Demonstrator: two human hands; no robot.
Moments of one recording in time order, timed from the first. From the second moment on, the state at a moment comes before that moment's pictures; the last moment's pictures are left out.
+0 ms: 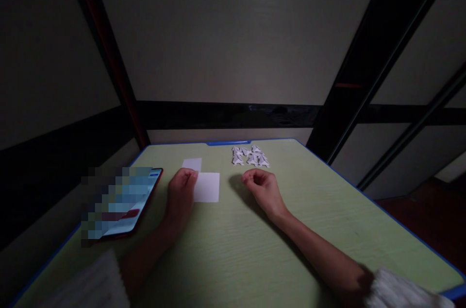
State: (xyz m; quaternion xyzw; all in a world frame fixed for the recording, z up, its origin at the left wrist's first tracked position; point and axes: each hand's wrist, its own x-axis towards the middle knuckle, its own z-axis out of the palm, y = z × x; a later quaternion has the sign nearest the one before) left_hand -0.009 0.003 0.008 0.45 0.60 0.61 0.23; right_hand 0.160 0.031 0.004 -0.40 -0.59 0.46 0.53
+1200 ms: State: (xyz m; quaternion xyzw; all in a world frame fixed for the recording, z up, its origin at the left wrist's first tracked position) left_hand -0.005 0.003 0.005 0.46 0.62 0.60 0.20; right_hand 0.155 0.023 0.006 -0.38 -0.63 0.51 0.45
